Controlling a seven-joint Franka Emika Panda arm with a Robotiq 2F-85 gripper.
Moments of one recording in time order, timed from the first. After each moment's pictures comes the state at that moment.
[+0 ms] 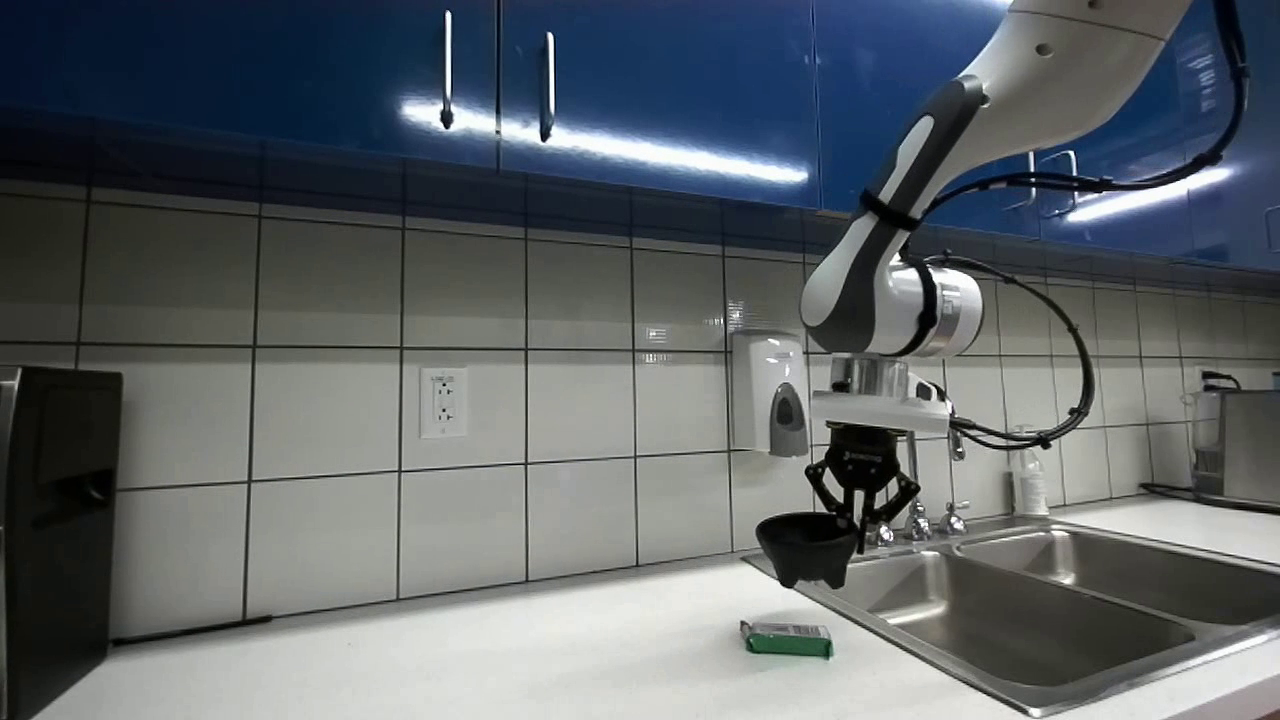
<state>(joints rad) 0.01 0.14 -0.06 -2.29 0.16 2.51 0.49</state>
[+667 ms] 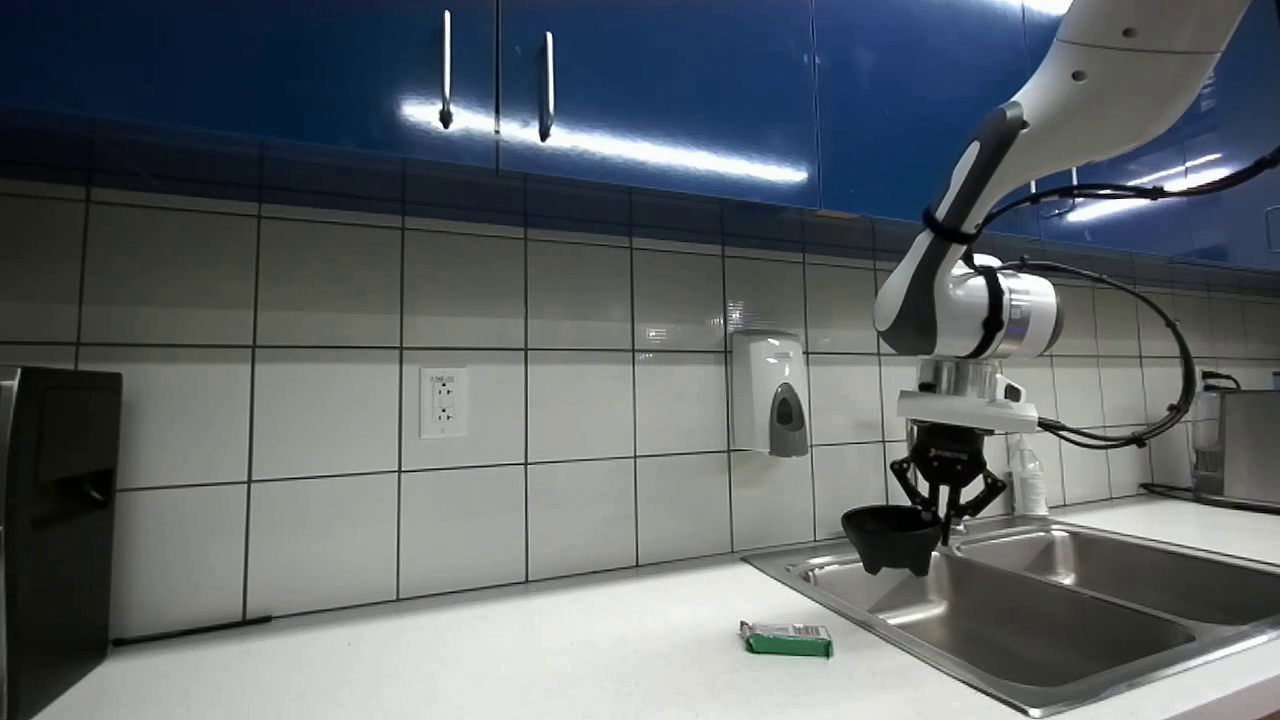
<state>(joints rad) -0.13 0.16 -0.16 -2.27 0.22 2.51 0.33</state>
